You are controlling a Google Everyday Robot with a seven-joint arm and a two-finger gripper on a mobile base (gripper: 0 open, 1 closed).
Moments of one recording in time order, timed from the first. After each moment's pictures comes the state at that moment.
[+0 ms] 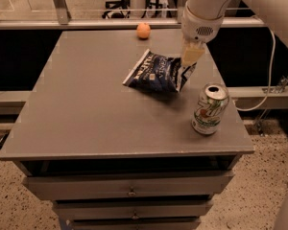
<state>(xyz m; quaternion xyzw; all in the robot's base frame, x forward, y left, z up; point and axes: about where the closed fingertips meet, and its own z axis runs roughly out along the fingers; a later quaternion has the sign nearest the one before) 0.617 -0.137 0.920 -0.69 0.72 -0.05 0.12</state>
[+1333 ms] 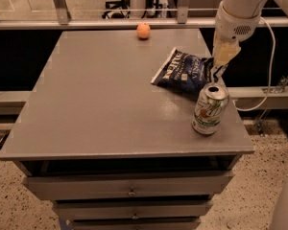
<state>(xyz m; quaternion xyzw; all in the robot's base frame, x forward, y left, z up) 0.616 -0.227 0.918 -0.70 0.71 -0.08 0.08</state>
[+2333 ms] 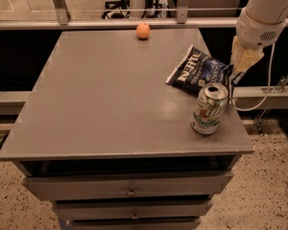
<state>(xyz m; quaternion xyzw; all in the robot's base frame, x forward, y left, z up) 0.596 -0.273 0.911 -0.72 0.68 -0.08 0.07</state>
